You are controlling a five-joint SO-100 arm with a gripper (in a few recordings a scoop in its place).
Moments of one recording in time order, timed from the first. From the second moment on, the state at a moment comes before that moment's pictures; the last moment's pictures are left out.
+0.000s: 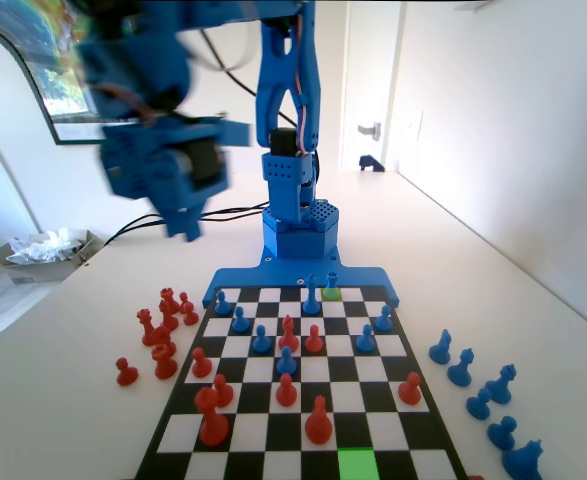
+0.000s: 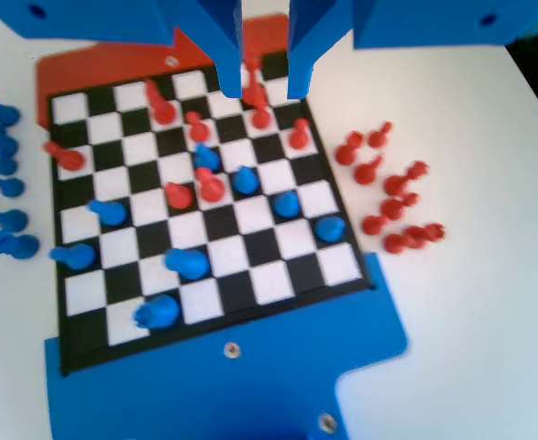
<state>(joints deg) 14.1 110.8 116.7 75.8 -90.6</state>
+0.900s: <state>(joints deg) -2.3 129.8 139.2 66.2 -43.7</state>
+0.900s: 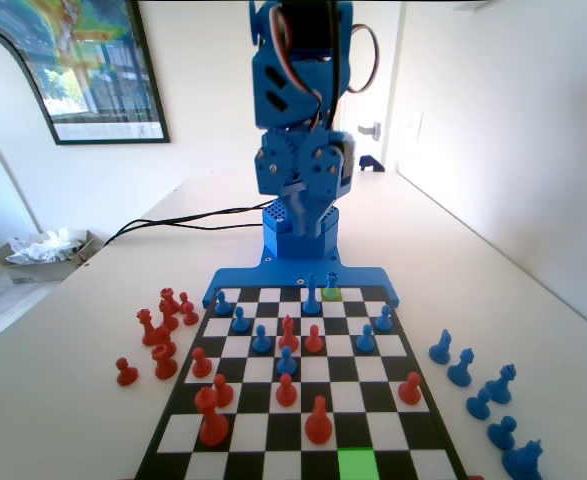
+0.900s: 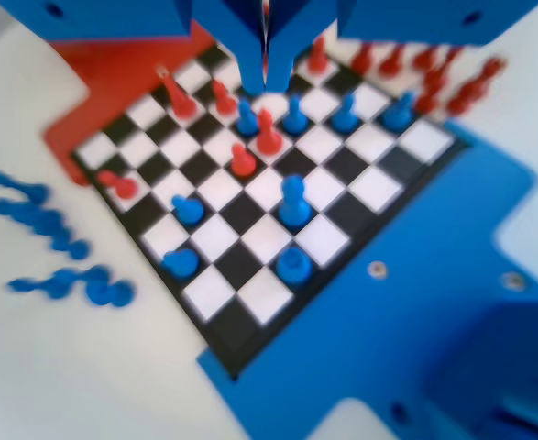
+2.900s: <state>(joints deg) -16.3 120.9 159.4 41.3 -37.2</state>
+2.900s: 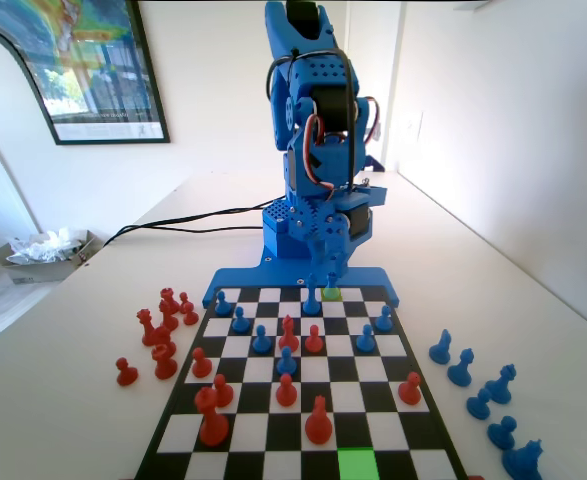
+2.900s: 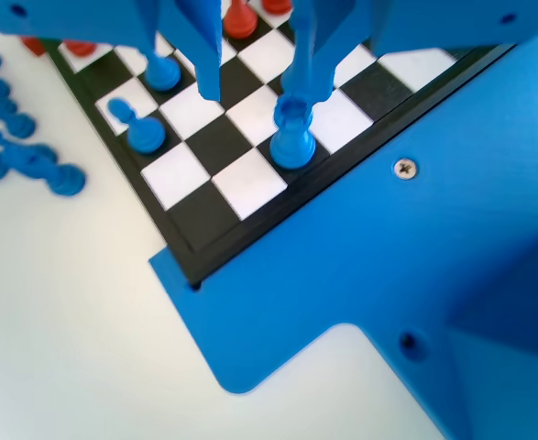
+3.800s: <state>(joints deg) -12.7 113.0 162.4 32.5 -41.7</state>
